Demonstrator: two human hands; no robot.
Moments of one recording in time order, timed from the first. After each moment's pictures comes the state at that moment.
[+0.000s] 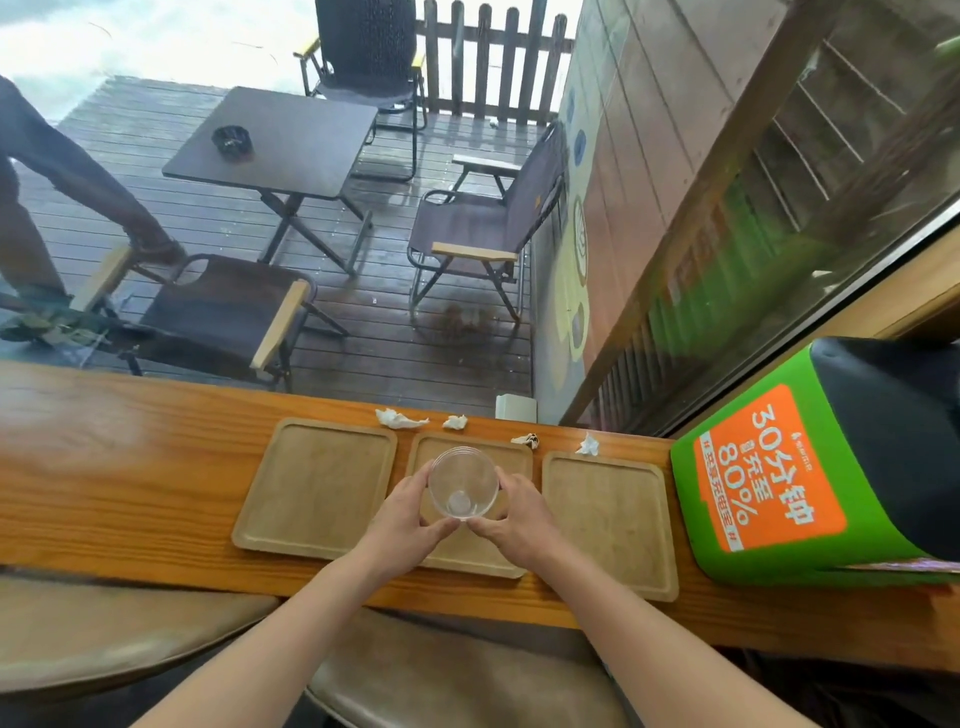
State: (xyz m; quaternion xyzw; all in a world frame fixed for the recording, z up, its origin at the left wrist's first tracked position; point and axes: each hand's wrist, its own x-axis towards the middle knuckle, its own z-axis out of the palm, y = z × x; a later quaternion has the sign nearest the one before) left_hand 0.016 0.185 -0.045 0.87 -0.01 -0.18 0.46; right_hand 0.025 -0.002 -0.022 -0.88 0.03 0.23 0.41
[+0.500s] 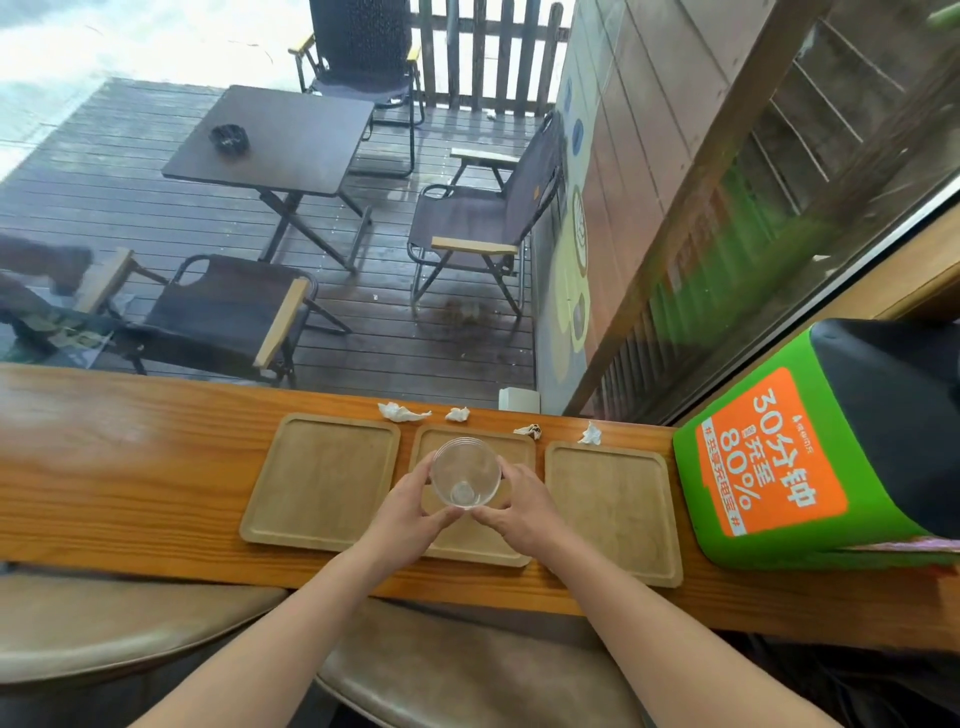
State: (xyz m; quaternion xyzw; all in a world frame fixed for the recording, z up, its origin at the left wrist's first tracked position) left_hand 0.012 0.181 -0.033 0.86 0.01 -0.19 0.47; right_hand 0.022 -0.001 -0.016 -0.88 0.04 0.24 0.42
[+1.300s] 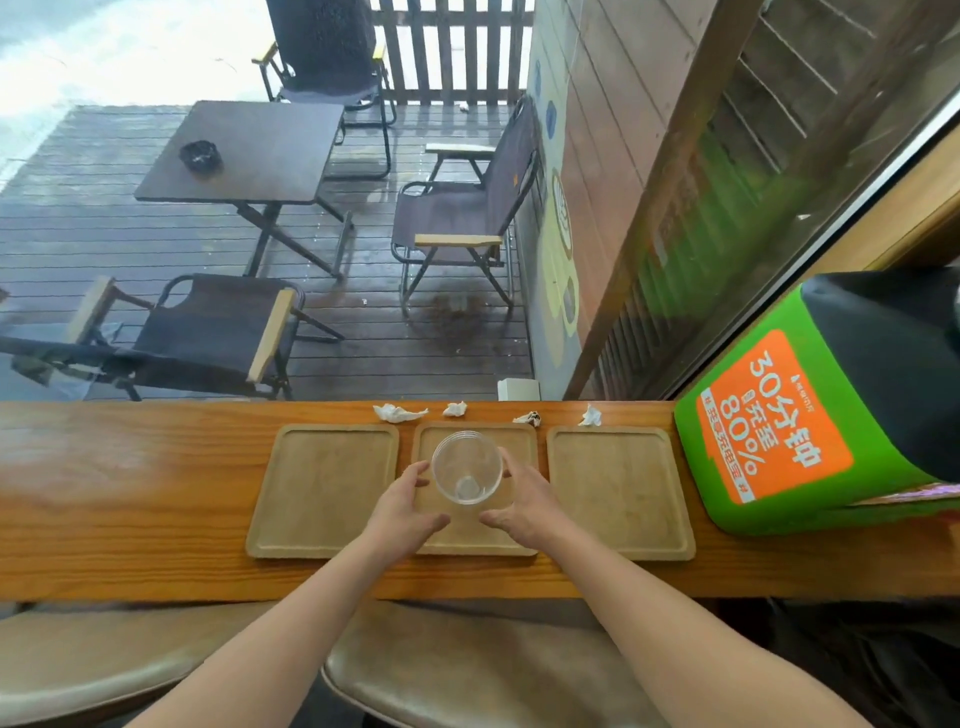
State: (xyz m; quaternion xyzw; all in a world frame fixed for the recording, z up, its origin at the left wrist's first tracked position) left_hand 0.019 0.189 -0.035 0.87 0.08 -0.26 0.41; right_hand 0.020 0.000 -0.045 -0.87 0.08 0.25 0.42
